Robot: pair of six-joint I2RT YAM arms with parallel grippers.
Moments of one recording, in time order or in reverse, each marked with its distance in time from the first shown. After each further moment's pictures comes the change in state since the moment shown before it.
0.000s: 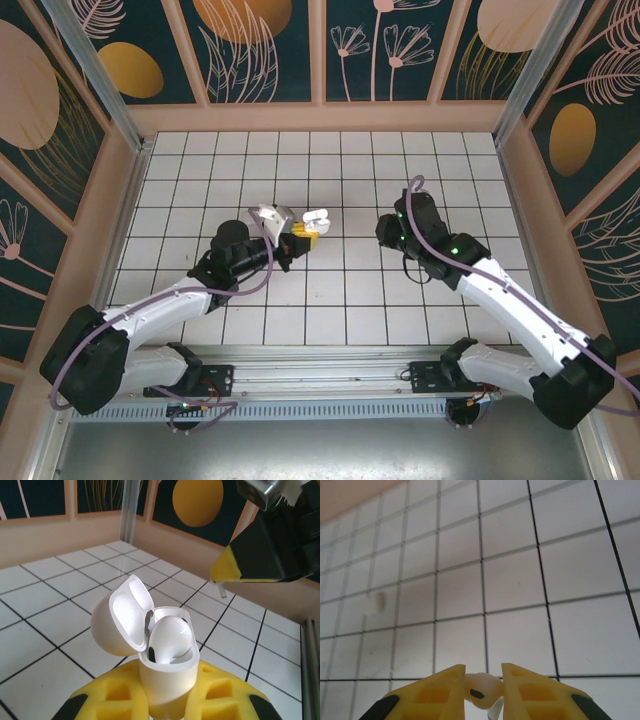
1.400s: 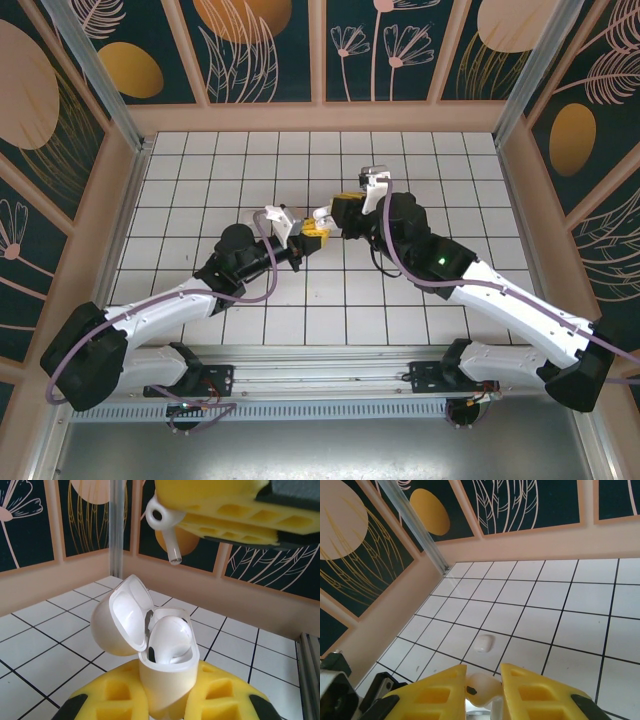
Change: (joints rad) left arm -0.092 0.000 0.021 0.105 -0.067 0.055; right arm 0.278 0.043 0.103 0.353 0.066 -0.262
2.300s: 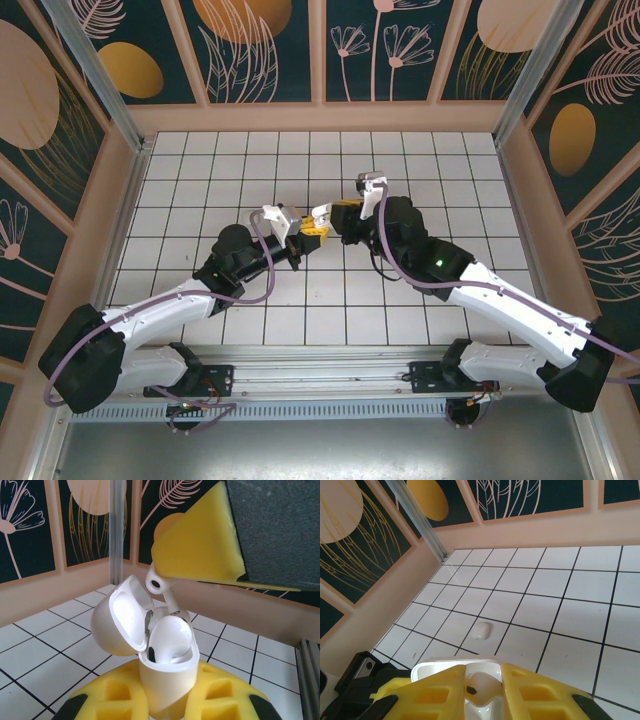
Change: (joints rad) left arm 0.000 -0.011 -0.002 0.022 0.000 0.000; right arm 0.000 0.000 -0.032 -0.010 -0.024 -0.001
